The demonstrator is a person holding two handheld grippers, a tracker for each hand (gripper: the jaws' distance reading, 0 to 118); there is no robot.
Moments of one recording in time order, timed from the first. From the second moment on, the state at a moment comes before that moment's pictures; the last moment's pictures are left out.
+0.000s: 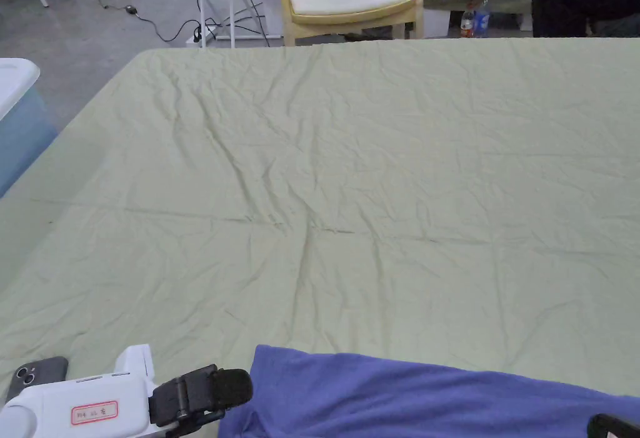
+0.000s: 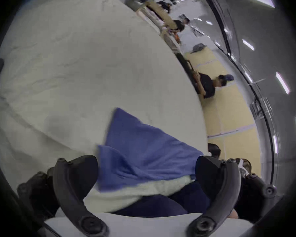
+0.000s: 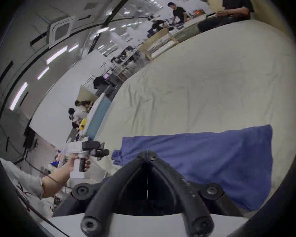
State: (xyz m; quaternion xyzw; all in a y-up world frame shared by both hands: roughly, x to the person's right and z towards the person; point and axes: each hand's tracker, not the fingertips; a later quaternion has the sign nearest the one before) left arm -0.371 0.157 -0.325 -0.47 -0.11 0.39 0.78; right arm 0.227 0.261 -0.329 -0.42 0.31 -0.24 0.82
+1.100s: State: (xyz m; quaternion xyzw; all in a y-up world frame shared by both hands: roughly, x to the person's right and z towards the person) left arm -0.322 0.207 -0.375 -0.45 -0.18 0.37 0.79; right arm 0.179 0.264 -0.349 -0.43 0.35 -0.23 0.80
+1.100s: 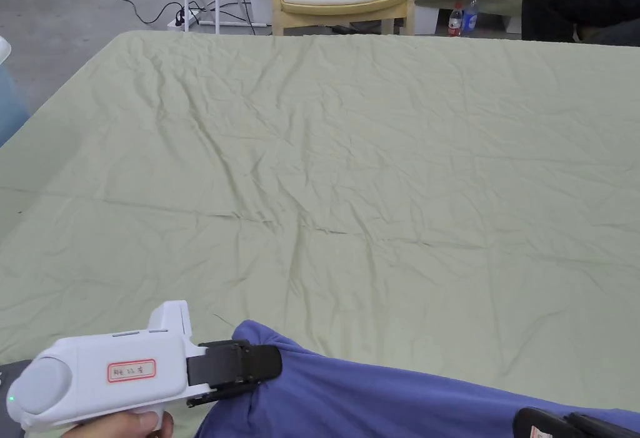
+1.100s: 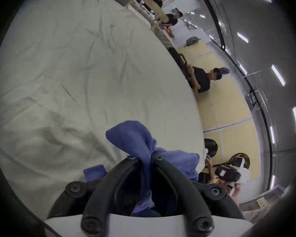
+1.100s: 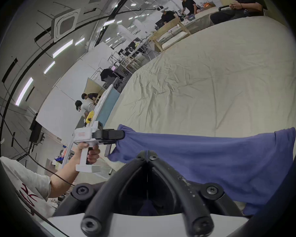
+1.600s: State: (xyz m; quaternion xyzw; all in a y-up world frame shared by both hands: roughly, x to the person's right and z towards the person) left arm -0.438 0.255 -0.371 -0.42 -0.06 0.39 0.82; right arm 0.136 0.296 -0.372 -0.39 0.34 -0.19 0.83
